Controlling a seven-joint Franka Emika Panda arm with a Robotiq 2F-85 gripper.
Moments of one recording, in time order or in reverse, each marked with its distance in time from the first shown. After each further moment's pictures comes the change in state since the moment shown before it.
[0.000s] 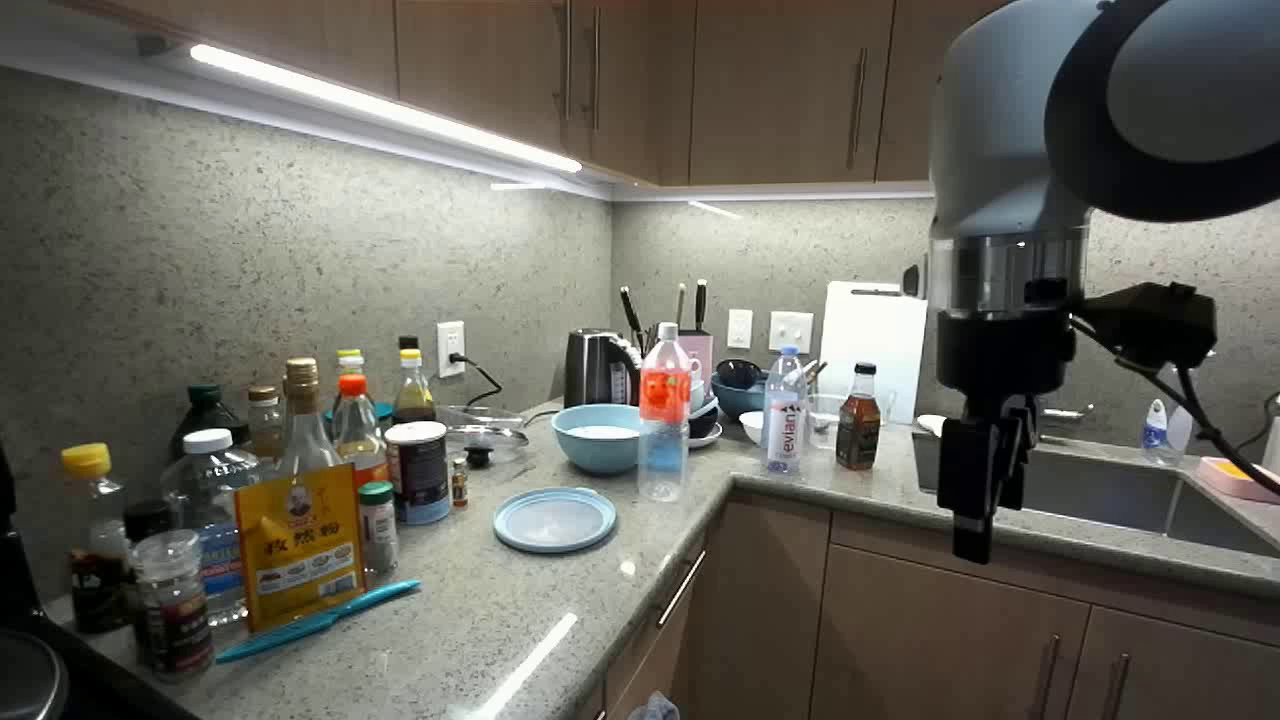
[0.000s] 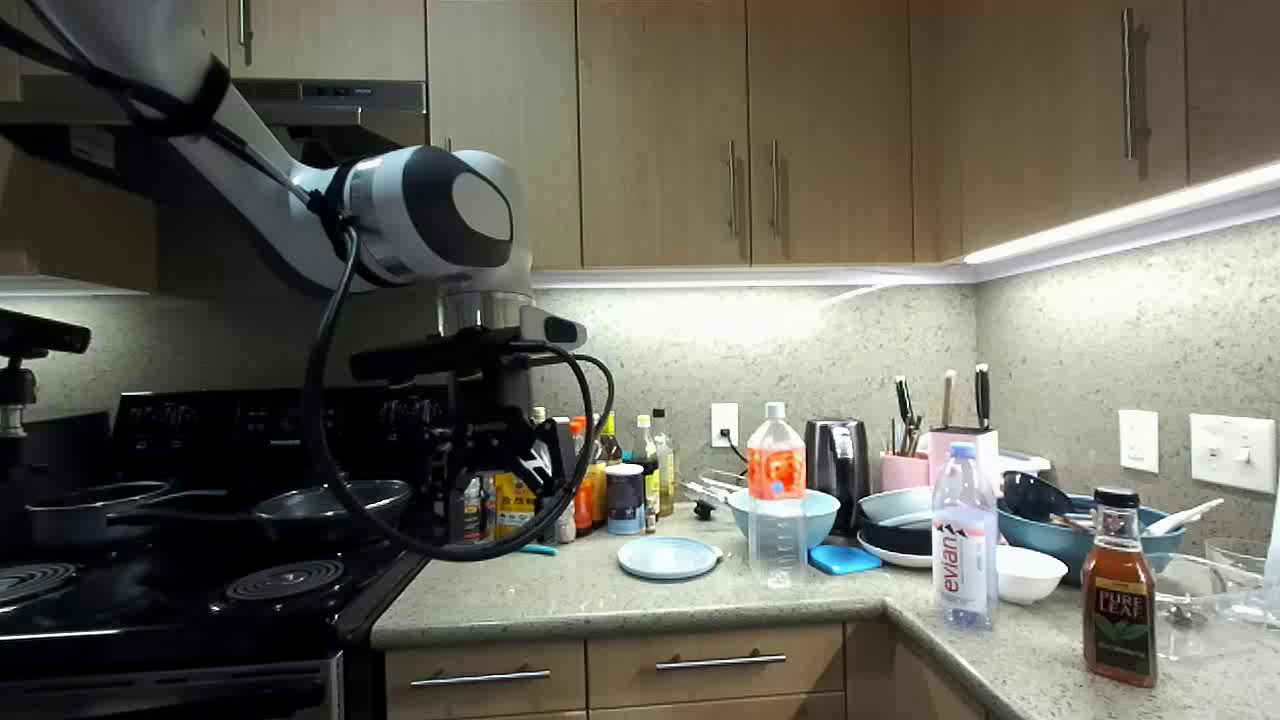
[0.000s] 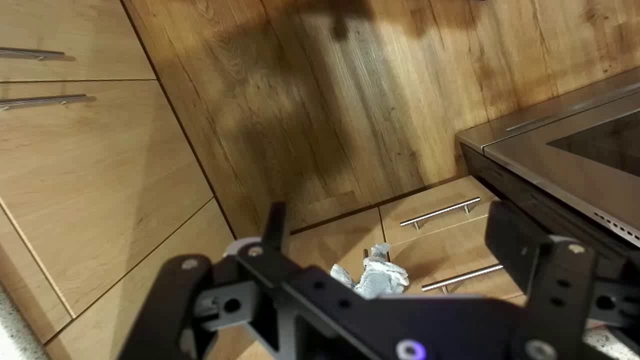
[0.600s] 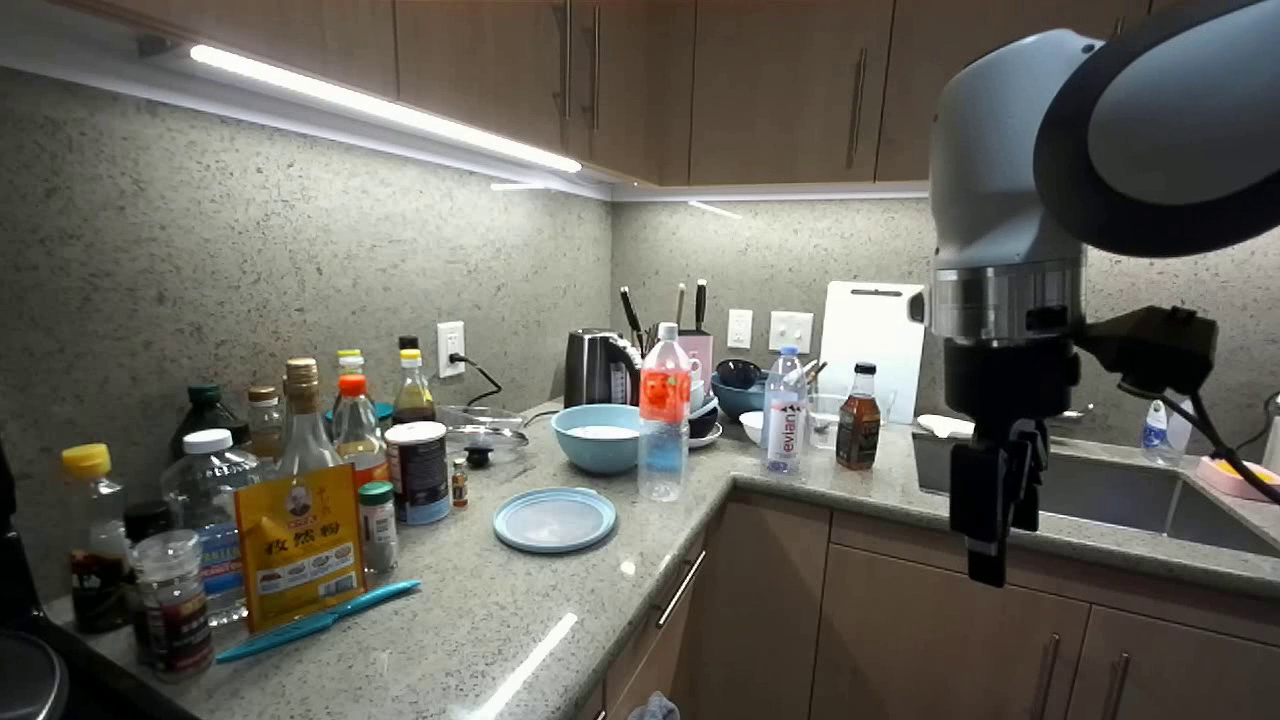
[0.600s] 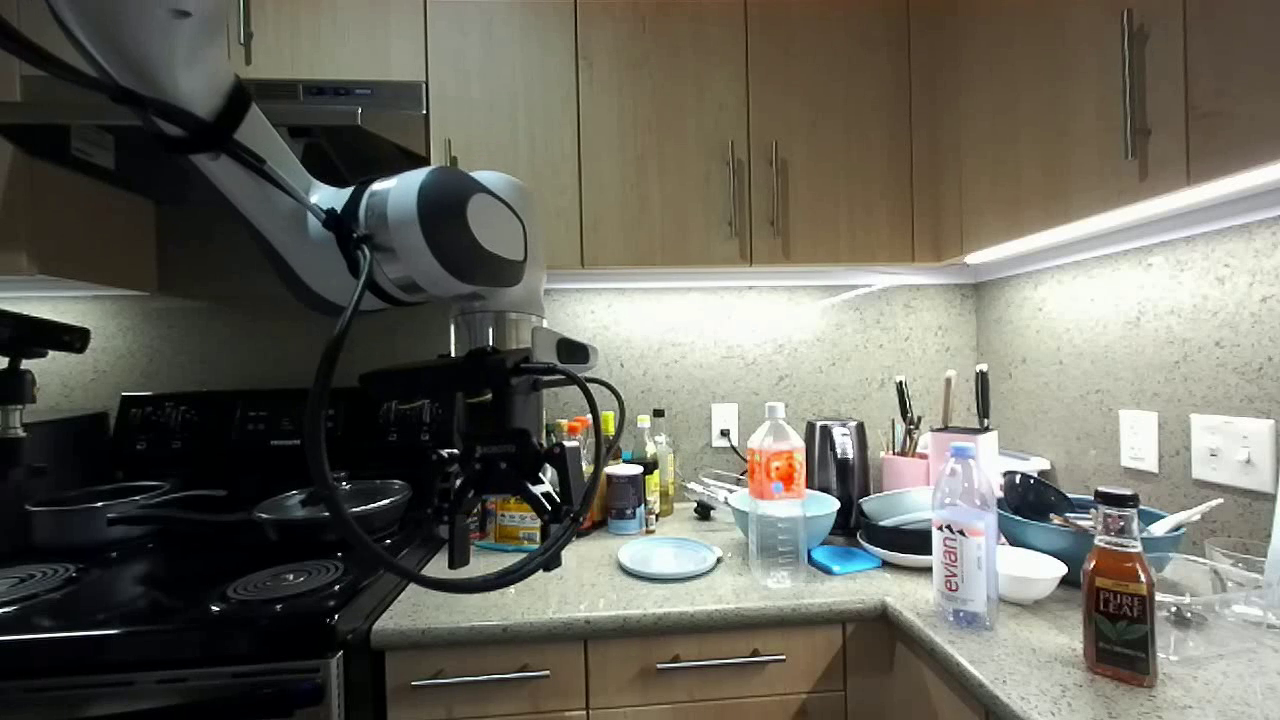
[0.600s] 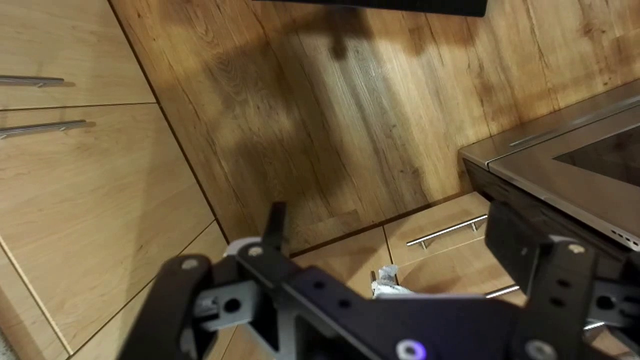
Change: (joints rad) arm -0.005 0.032 -0.028 -0.018 -0.006 0.003 0.000
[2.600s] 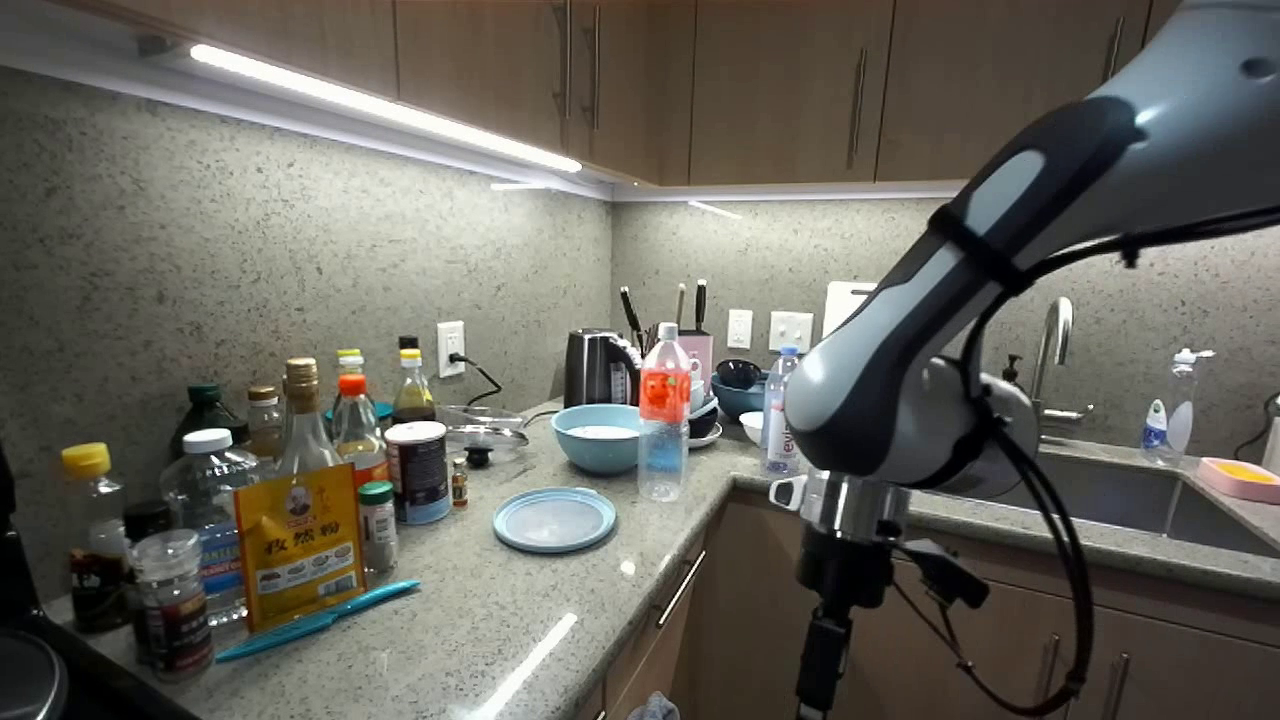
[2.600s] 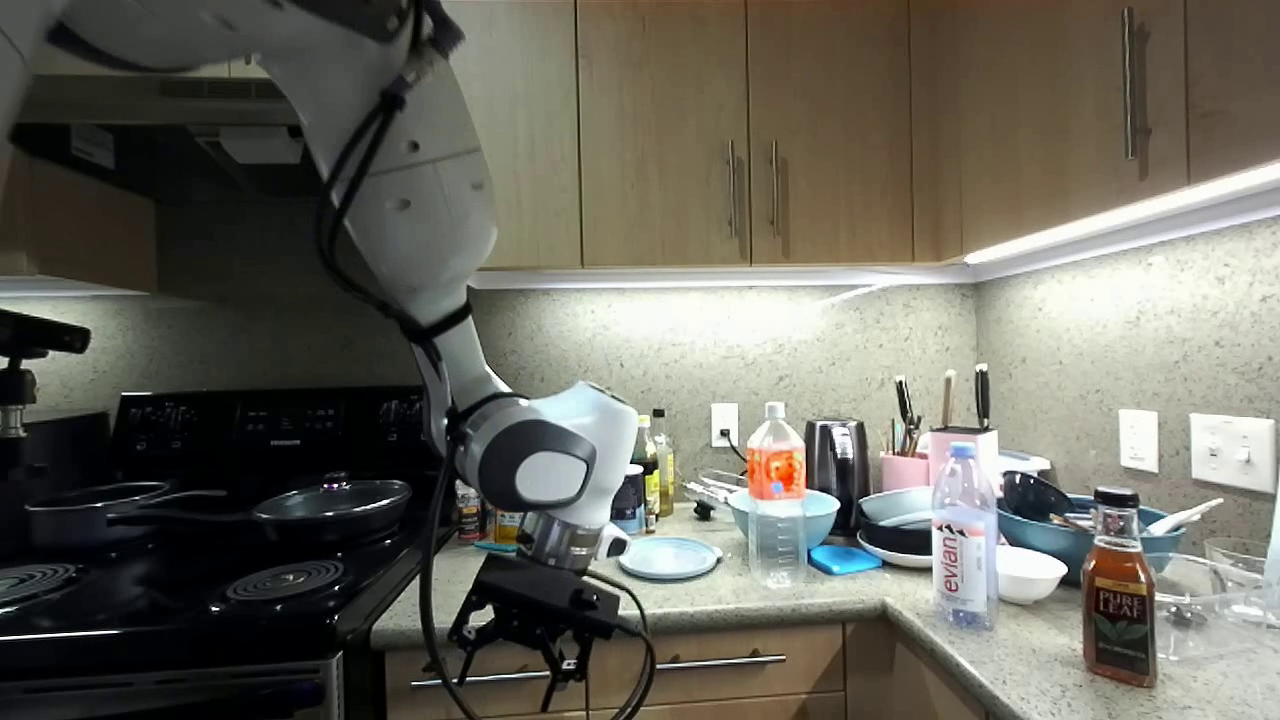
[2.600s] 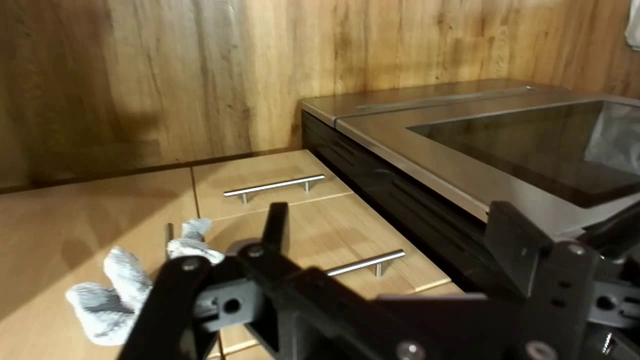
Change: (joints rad) arm -0.018 0.654 0.027 0.199 0.651 0.396 -0.885
